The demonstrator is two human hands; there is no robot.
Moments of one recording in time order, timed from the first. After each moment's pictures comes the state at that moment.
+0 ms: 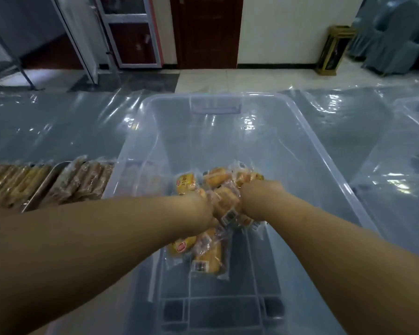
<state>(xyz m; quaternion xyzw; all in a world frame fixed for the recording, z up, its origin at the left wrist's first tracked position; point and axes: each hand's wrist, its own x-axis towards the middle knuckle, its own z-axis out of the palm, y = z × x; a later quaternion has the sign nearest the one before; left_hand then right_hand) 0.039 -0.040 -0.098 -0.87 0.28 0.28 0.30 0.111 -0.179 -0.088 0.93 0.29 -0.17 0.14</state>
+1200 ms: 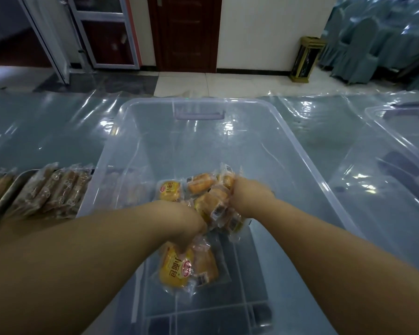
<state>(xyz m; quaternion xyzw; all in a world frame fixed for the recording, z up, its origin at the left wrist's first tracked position) 0.040 -0.044 -0.090 -0.91 0.15 0.37 0.10 0.120 -0.178 -0.086 0.97 0.14 -0.20 -0.05</state>
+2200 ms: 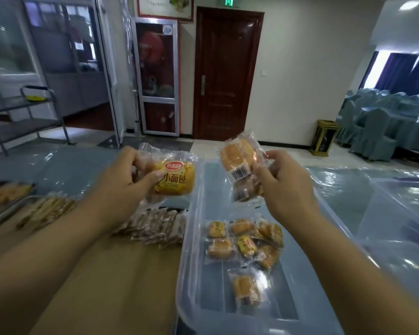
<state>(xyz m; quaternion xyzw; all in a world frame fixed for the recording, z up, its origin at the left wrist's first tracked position) -0.155 0.093 0.067 -0.86 -0.10 -0.34 -0.36 -0.035 -0.144 0.089 0.85 0.24 0.17 -0.43</state>
